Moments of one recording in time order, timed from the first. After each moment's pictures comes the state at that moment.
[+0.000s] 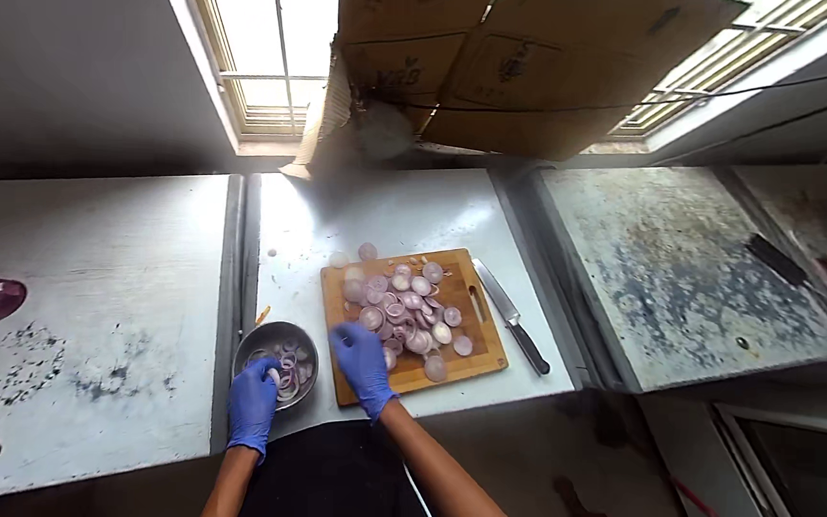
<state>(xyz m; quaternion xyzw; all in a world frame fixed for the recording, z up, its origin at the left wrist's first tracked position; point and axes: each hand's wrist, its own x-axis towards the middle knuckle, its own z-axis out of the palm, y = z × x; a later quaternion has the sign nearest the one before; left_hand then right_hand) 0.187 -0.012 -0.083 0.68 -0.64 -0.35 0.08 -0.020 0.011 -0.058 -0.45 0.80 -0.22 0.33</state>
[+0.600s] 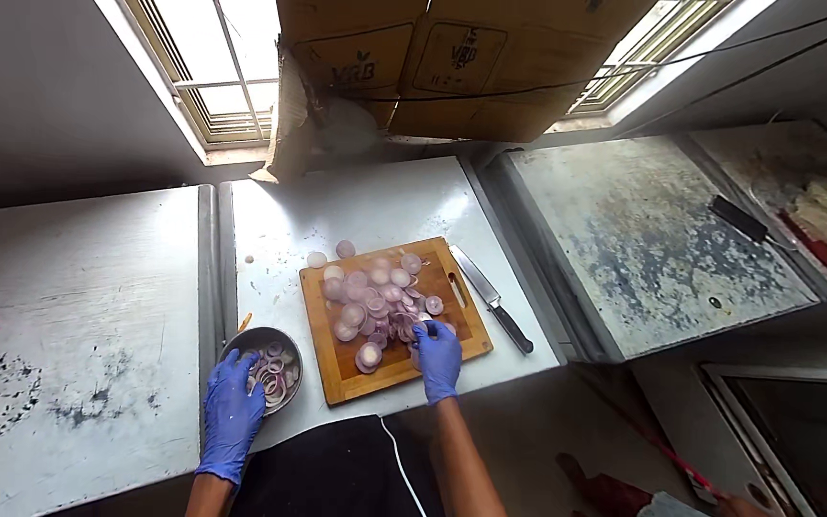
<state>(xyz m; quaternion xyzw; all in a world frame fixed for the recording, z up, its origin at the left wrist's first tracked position) 0.191 -0.010 -0.043 0.62 -0.73 -0.27 0.08 -0.143 0.085 -0.079 -0.16 0.91 -0.32 0.21</state>
